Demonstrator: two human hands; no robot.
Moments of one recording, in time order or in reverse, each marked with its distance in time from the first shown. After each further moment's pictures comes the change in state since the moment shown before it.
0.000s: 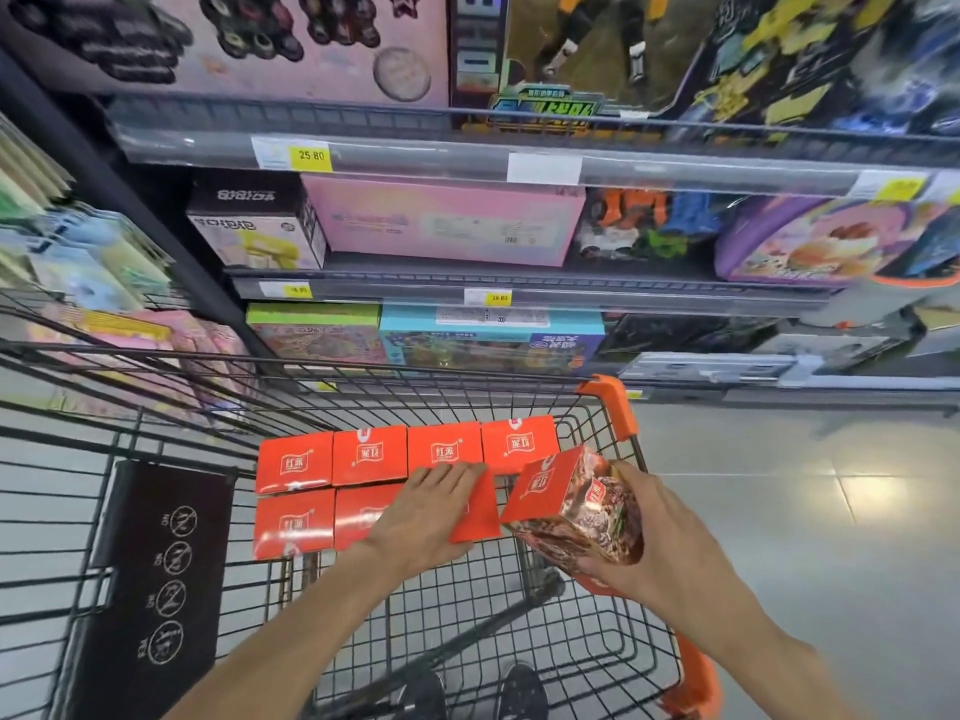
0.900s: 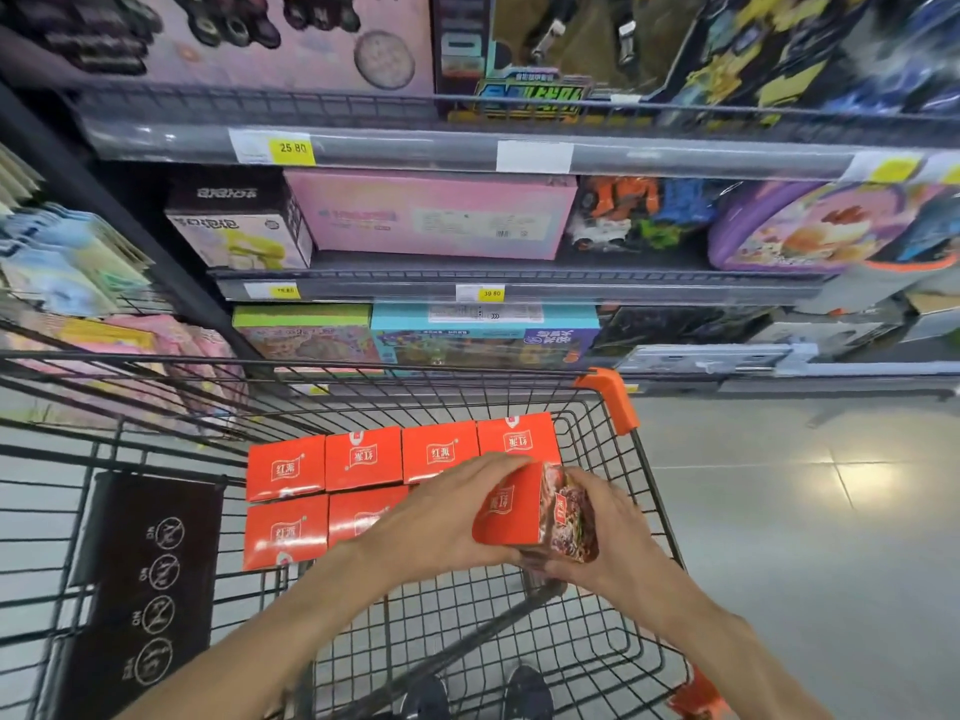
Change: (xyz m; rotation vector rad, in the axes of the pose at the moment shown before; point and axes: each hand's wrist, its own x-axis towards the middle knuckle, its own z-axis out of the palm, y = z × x) left_hand 0.003 0.029 -0.061 -0.488 -0.030 0.121; right_hand 0.020 0.000 0.053 0.197 -0.123 -0.030
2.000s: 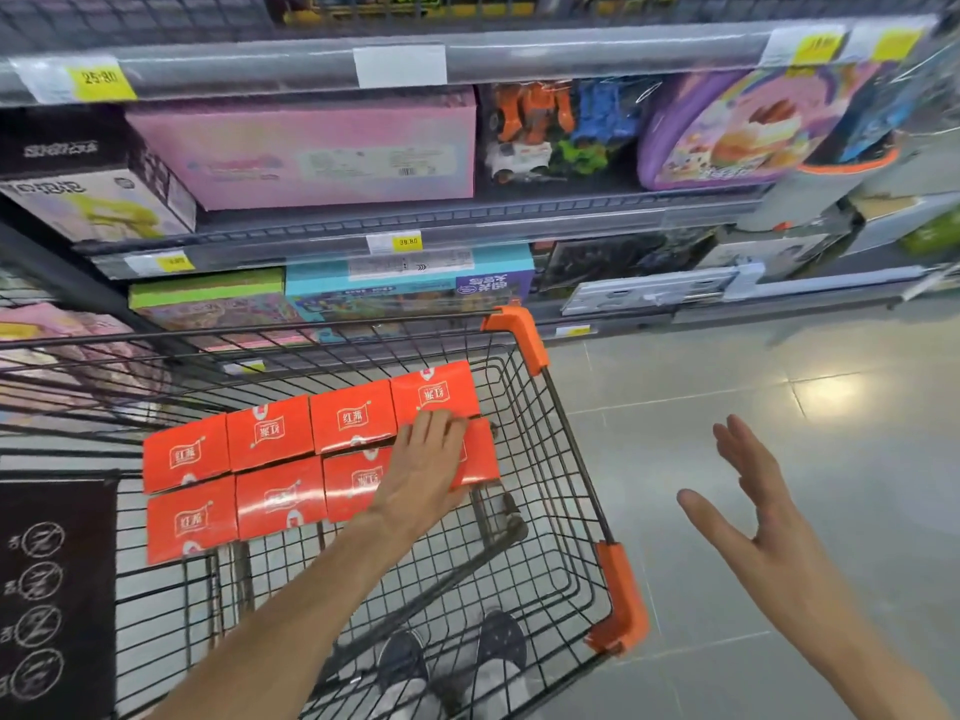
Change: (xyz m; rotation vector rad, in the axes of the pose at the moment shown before) left_hand 0.073 -0.018 0.118 0.582 0.066 -0.191; right_hand -0.114 0.096 -0.096 0.343 0.382 0.282
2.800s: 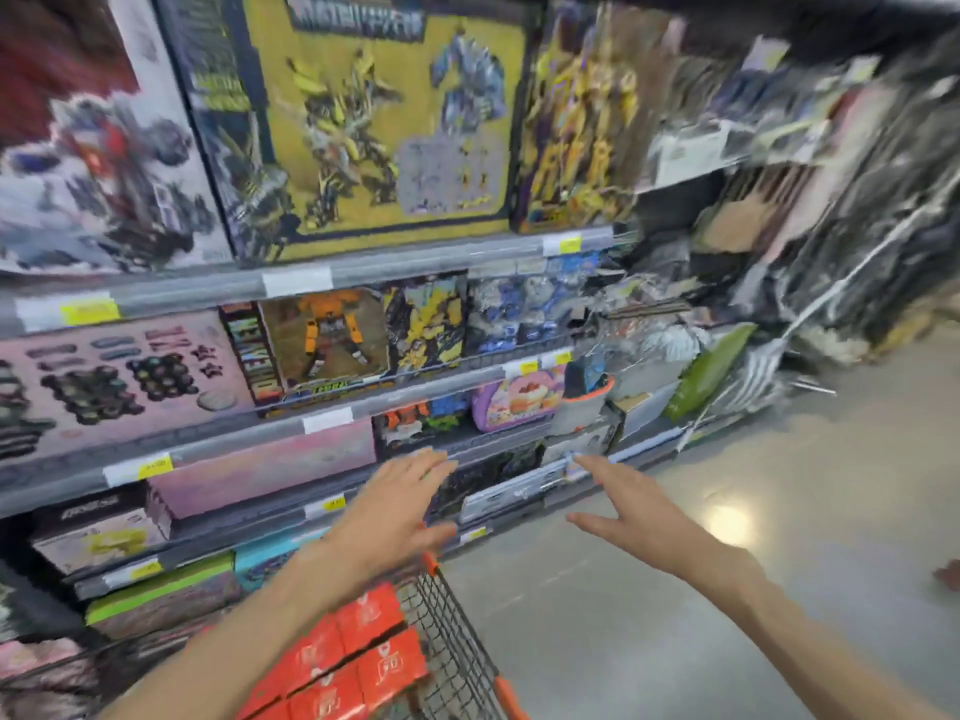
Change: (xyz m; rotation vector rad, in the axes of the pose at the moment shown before) left_hand -0.014 0.088 -0.389 0.018 0.292 0.523; right_hand -0.070 -0.192 -0.195 -0.554 0.121 -0.252
